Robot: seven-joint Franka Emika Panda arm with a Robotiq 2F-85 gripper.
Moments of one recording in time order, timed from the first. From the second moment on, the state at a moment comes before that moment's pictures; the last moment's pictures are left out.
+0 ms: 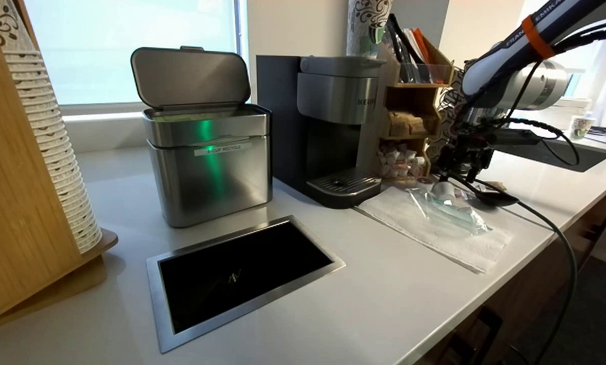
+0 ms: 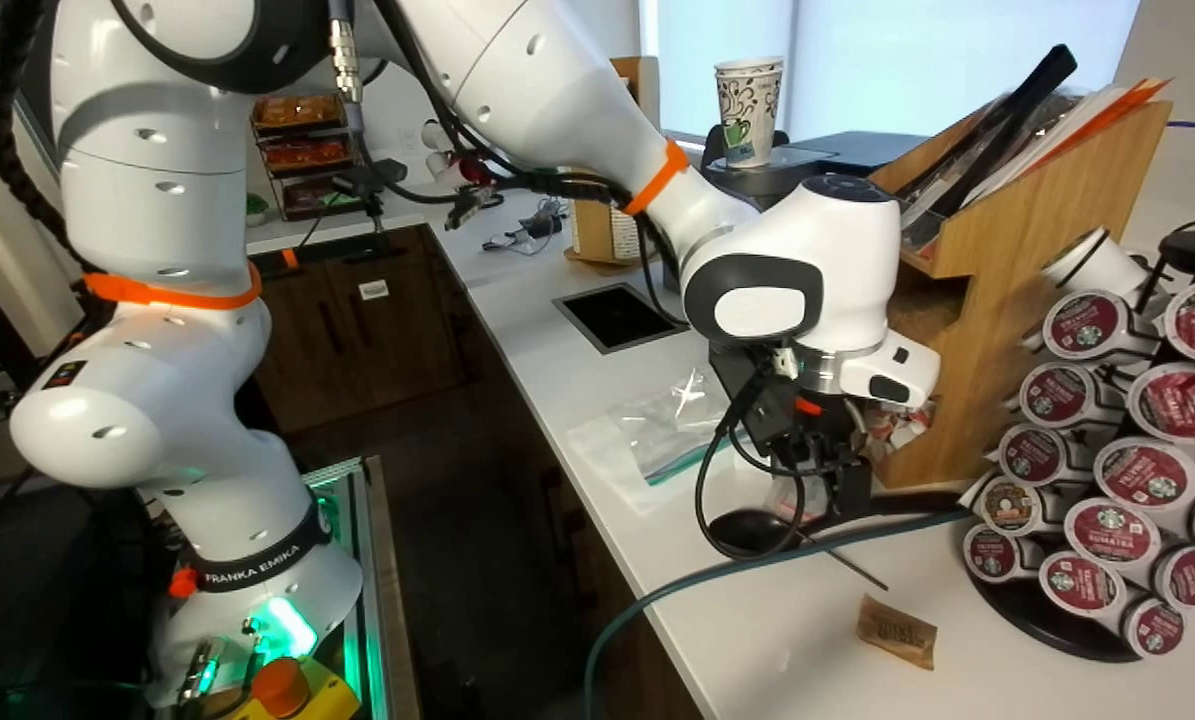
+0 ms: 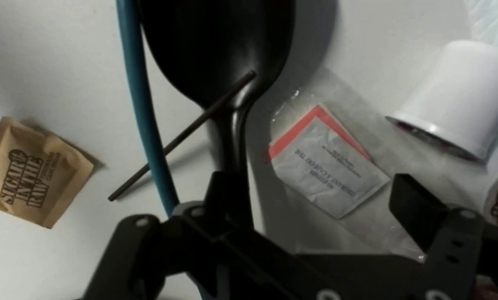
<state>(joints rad) -0.27 0.37 -0.14 -2.02 0.14 2.46 -0.19</state>
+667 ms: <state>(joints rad) -0.28 0.38 -0.15 -1.99 0.14 2.46 -0.16</state>
